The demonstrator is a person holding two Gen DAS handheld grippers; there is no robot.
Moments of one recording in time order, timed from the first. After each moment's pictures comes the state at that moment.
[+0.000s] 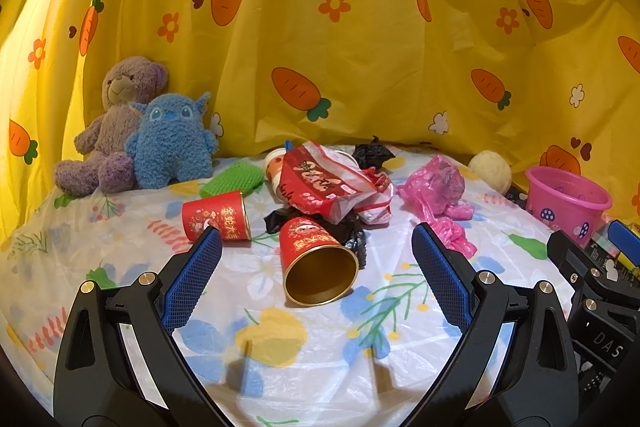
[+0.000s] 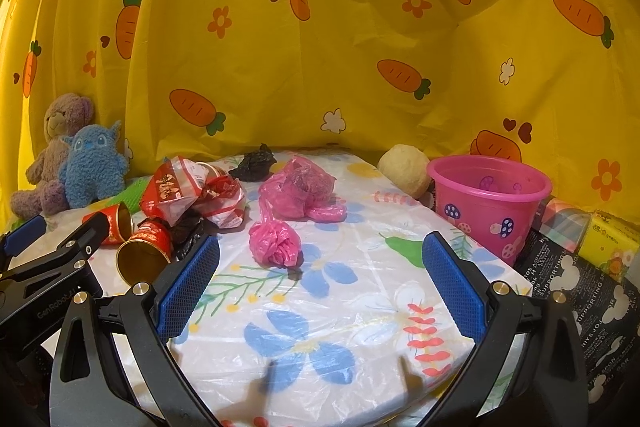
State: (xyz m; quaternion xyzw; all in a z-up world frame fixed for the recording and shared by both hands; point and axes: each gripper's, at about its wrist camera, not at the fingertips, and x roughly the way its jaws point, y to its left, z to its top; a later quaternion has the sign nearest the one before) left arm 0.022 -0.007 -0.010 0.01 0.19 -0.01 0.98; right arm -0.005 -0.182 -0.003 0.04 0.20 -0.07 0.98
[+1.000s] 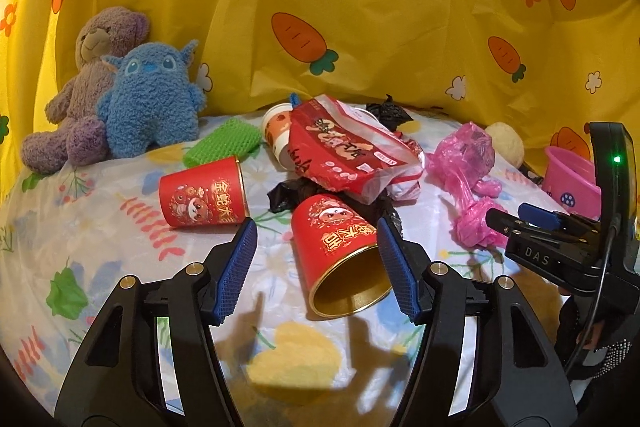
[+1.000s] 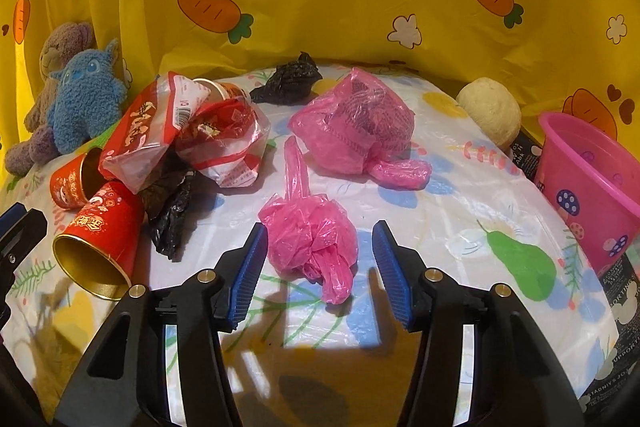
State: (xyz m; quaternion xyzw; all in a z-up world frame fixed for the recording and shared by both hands) left arm 0.095 0.028 -0.043 0.00 0.27 -0.03 0.96; right arm 0.141 -0.184 -0.061 0.03 0.36 0.02 0.93
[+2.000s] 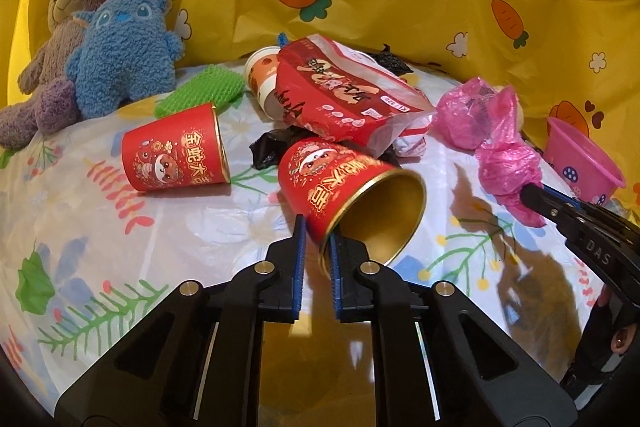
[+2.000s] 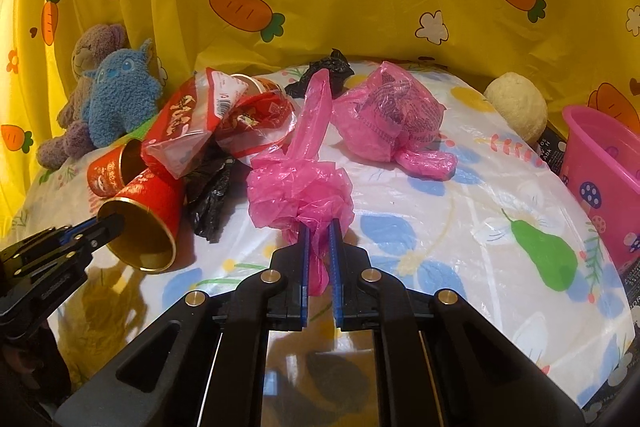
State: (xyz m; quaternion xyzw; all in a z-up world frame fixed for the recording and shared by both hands) left arm 0.125 0.034 -0.073 -0.02 0.35 -0.06 0.94; right arm 0.112 -0.182 -0.051 0.05 0.34 0.08 0.94
